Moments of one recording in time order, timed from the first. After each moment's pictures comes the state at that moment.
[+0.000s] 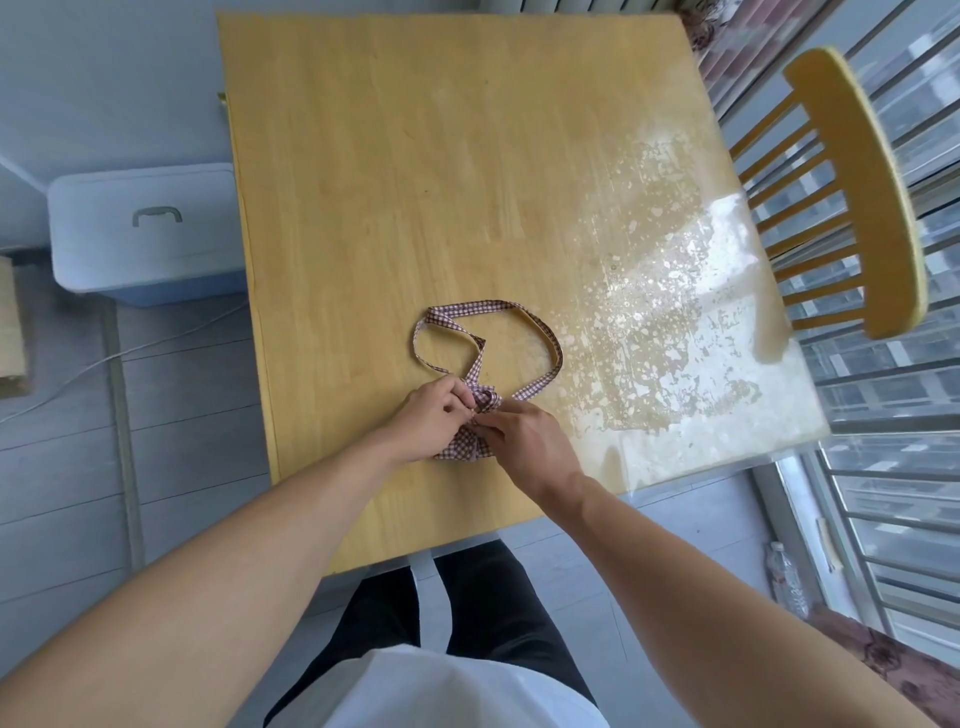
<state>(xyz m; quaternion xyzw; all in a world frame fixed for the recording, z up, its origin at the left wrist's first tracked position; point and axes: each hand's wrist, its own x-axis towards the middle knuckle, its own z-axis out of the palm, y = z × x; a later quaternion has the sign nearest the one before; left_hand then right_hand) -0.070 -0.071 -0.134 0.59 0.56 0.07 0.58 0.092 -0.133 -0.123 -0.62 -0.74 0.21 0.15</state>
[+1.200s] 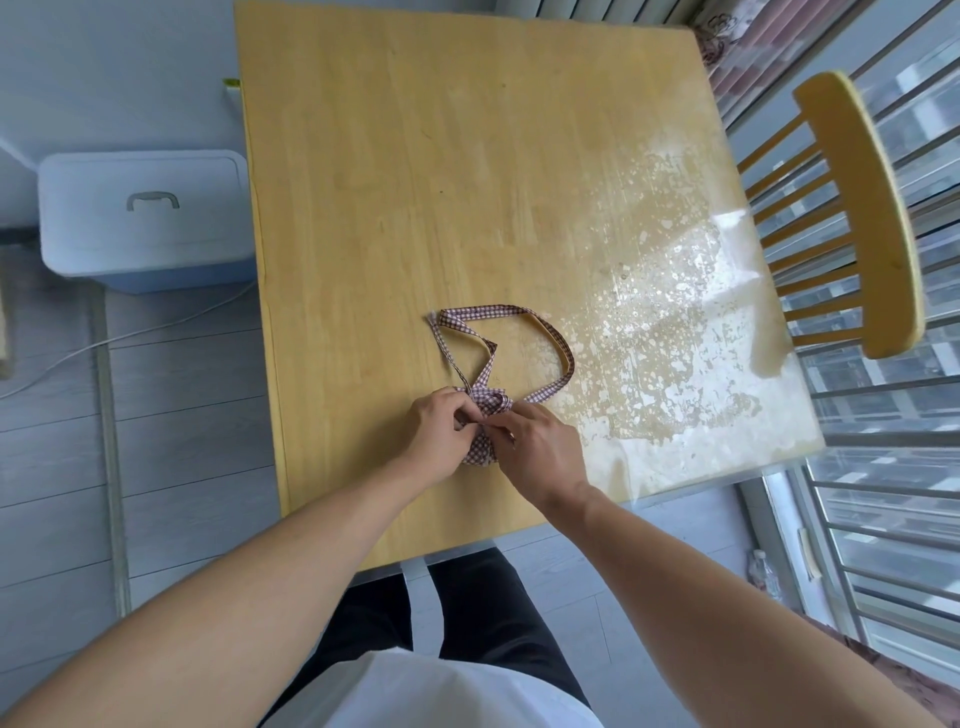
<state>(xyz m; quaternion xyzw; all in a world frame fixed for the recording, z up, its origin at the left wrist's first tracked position) -0.066 -0.094 -0.158 0.61 0.60 0.19 0.49 0.087 -0.136 -0.135 -0.66 -0.73 0.11 0.13</state>
